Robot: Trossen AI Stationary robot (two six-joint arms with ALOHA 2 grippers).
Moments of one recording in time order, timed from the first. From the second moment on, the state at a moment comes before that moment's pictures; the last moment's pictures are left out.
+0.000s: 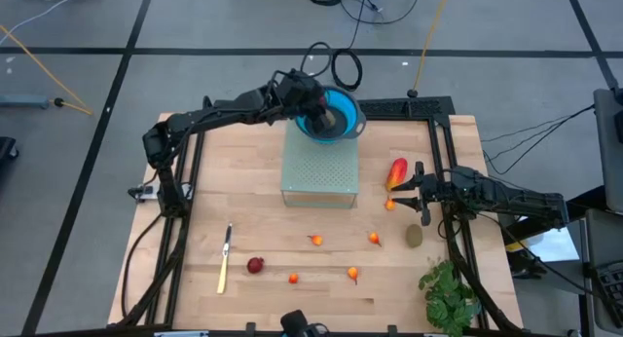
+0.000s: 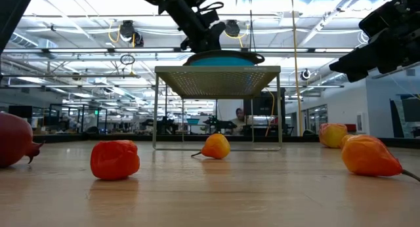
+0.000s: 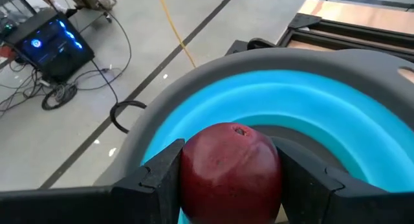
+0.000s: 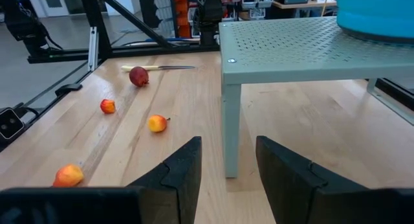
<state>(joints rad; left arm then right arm) 0.44 1.83 1.70 -0.42 -0.21 0.07 -0.14 0.05 0.12 -0.26 -0.15 0.04</state>
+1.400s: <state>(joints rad) 0.44 1.83 1.70 -0.55 -0.16 0.02 -0.14 0.05 0.12 -0.26 -0.15 0.04</state>
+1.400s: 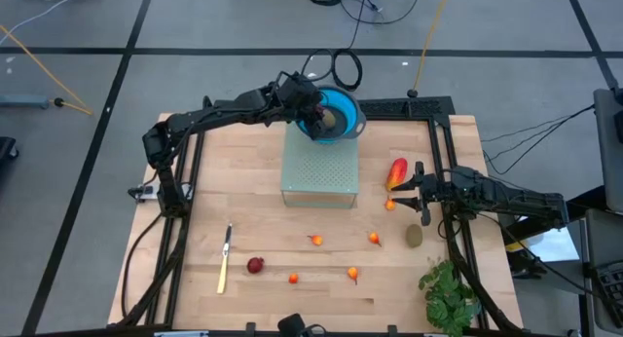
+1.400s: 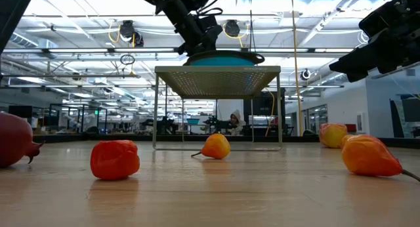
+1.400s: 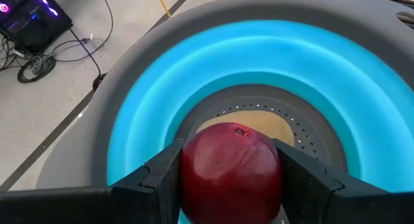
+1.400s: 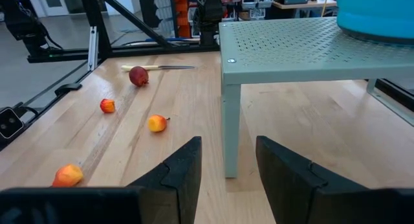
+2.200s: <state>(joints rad) 0.44 1.83 1.70 -0.49 -0.17 0.07 -0.14 0.05 0.12 -0.26 -0.15 0.04</state>
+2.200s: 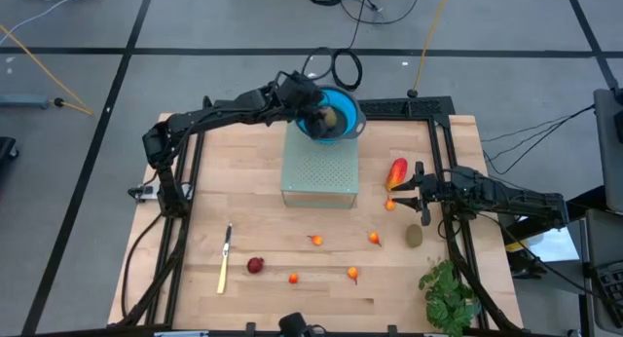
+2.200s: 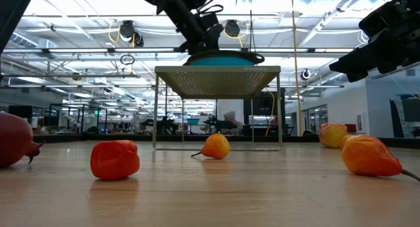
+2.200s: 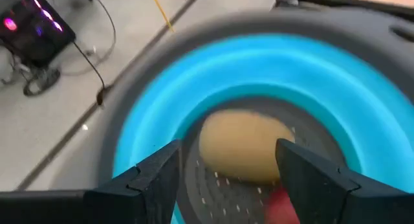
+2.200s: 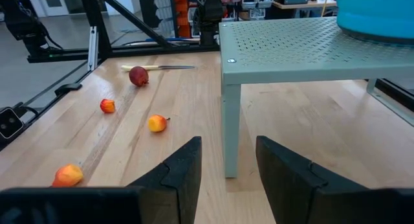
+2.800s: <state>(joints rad) 0.38 1.66 1.70 -0.42 -0.30 0.09 -0.14 0.05 0.12 -0.26 -0.15 0.04</state>
